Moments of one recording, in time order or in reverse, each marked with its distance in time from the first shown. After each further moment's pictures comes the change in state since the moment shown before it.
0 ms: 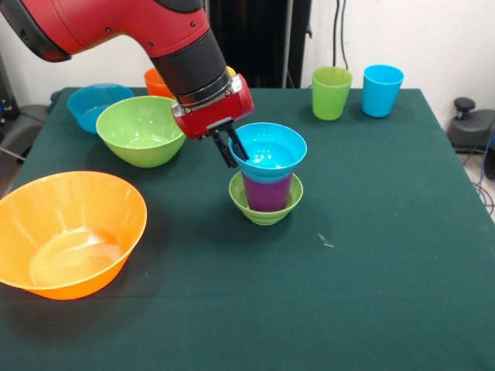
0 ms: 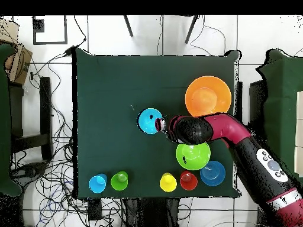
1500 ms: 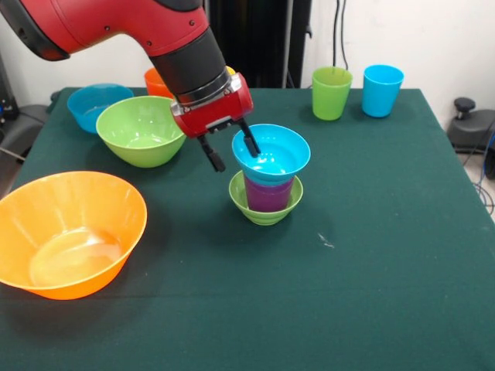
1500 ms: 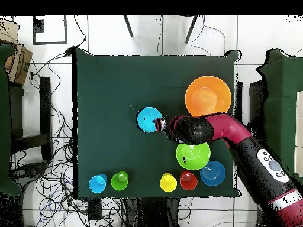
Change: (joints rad) arm -0.003 -0.008 0.002 0.003 0.015 0.003 0.000
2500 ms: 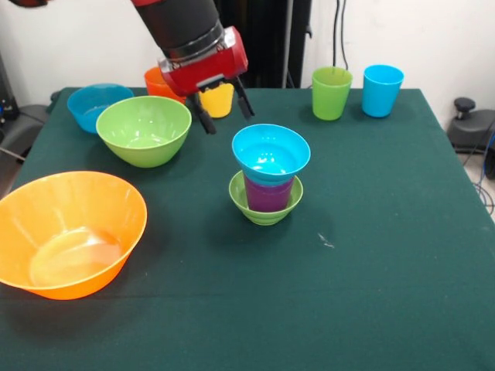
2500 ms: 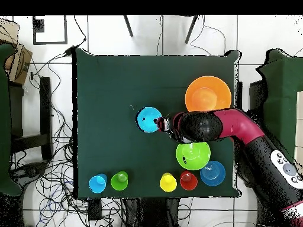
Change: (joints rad) arm 0.013 -0.161 0.017 0.029 0.138 0.111 0.000
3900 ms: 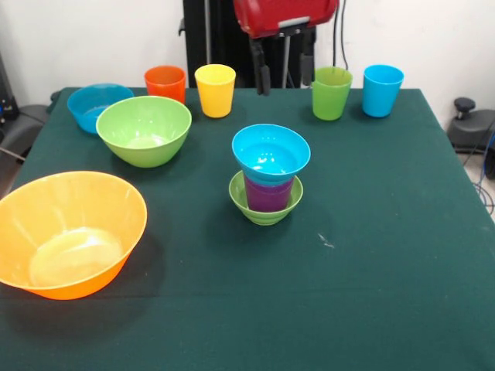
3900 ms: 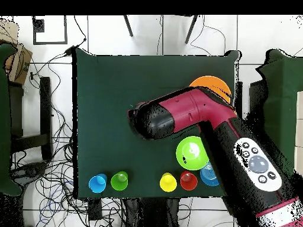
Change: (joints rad) arm 0.282 -0.323 -0.065 -0.002 -0.006 -0.006 0.000
